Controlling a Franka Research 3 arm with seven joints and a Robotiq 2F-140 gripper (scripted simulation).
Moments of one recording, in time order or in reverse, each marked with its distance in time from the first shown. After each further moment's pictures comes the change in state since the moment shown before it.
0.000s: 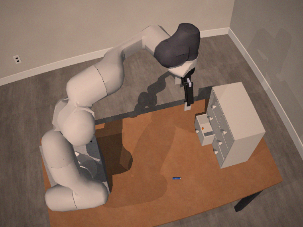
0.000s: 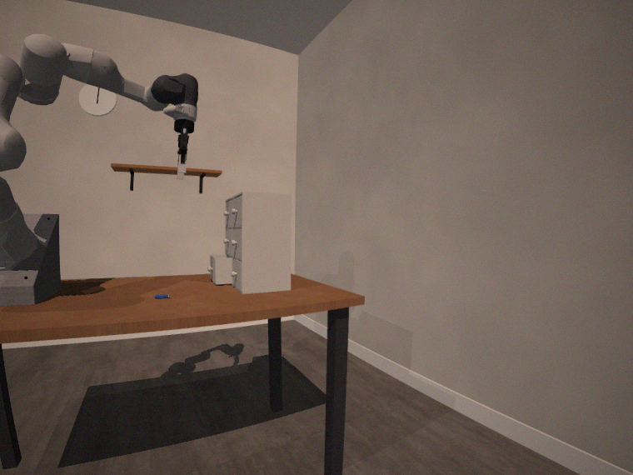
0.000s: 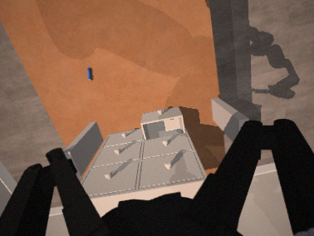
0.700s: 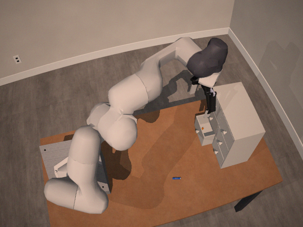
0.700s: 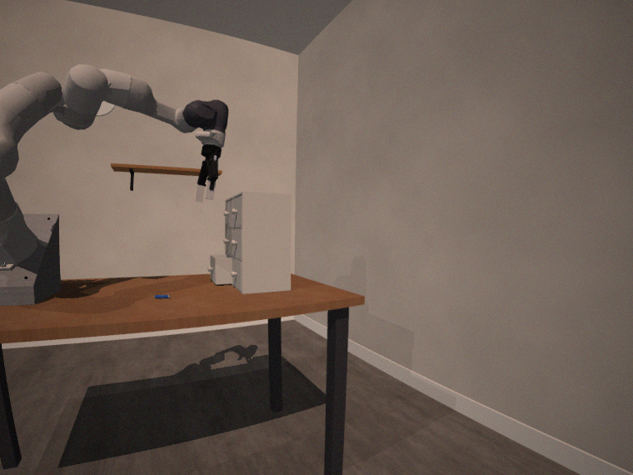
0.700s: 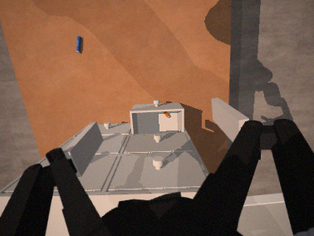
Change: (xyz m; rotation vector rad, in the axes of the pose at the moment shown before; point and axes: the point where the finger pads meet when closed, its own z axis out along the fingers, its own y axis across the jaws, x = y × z) arm -0.090 -0.005 0.089 0.000 0.107 -0.160
